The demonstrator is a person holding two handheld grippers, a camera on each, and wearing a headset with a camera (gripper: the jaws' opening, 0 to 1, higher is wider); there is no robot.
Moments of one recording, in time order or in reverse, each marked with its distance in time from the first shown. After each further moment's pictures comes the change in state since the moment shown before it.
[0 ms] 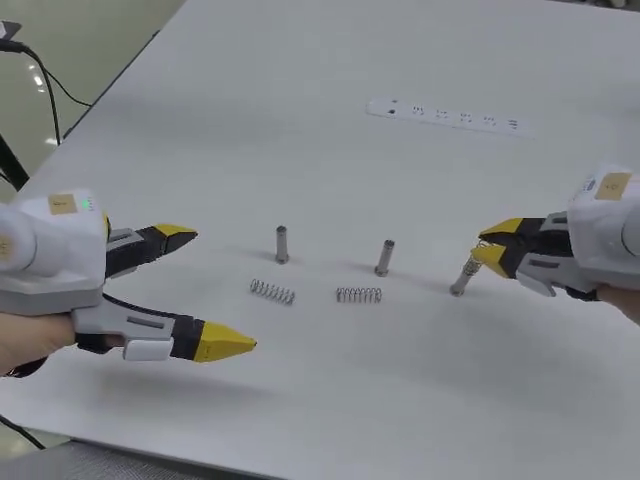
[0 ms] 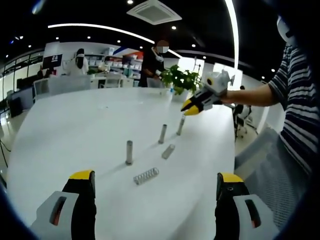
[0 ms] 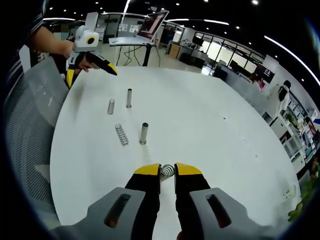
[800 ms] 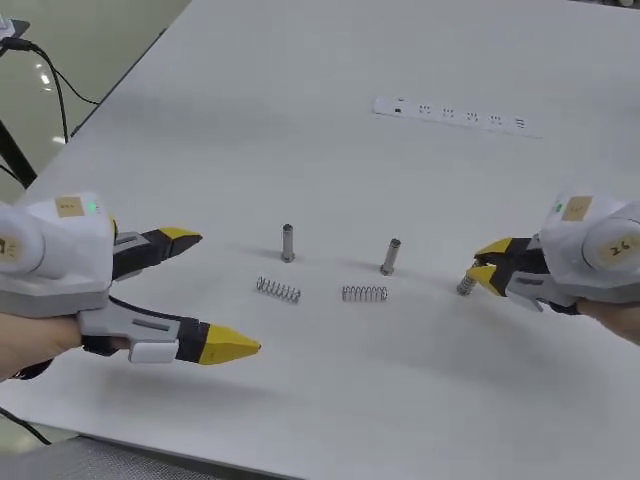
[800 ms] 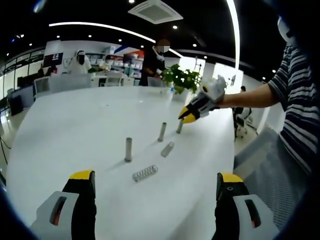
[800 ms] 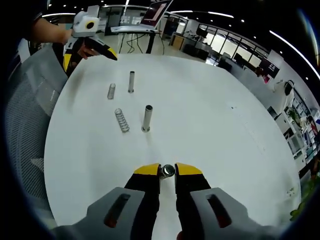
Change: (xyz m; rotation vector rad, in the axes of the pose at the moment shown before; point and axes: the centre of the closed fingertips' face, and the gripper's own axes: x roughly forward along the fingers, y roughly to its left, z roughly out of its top) left arm -0.002 -0.003 -0.005 -0.011 0.007 0.002; right arm 0.019 0.010 -0.025 -0.006 0.082 0.028
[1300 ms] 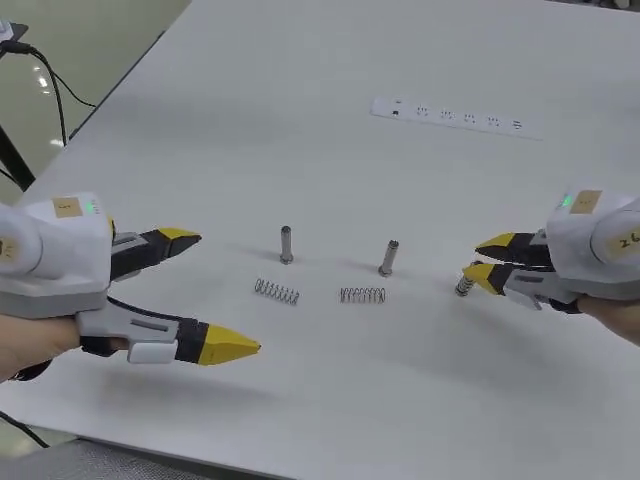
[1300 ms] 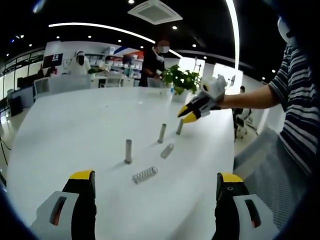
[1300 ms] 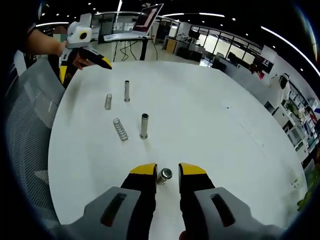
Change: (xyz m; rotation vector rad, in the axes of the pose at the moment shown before) left arm 0.000 0.000 0.004 0.003 -0.010 0.001; right arm -0.011 -0.005 0.012 0.103 -0.071 -0.022
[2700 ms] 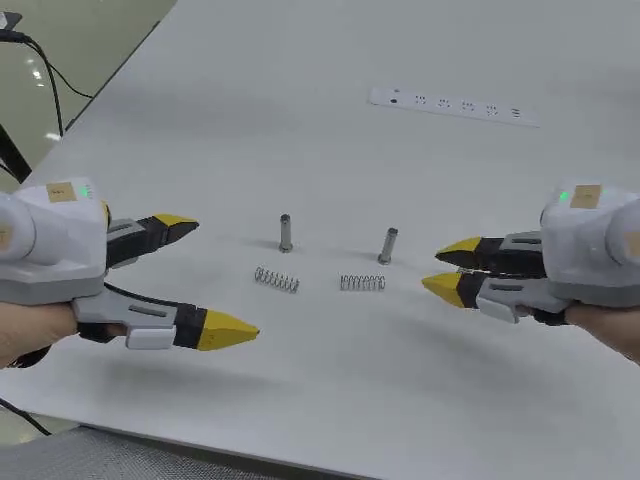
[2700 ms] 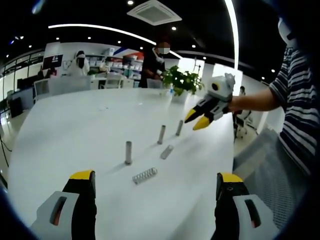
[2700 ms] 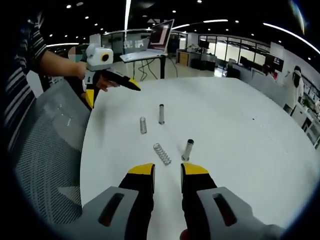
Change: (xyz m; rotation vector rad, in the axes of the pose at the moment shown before) left arm -0.002 -0.001 0.002 0.008 -0.004 -0.002; right arm 0.004 0.074 0.038 -0.014 -0.084 0.216
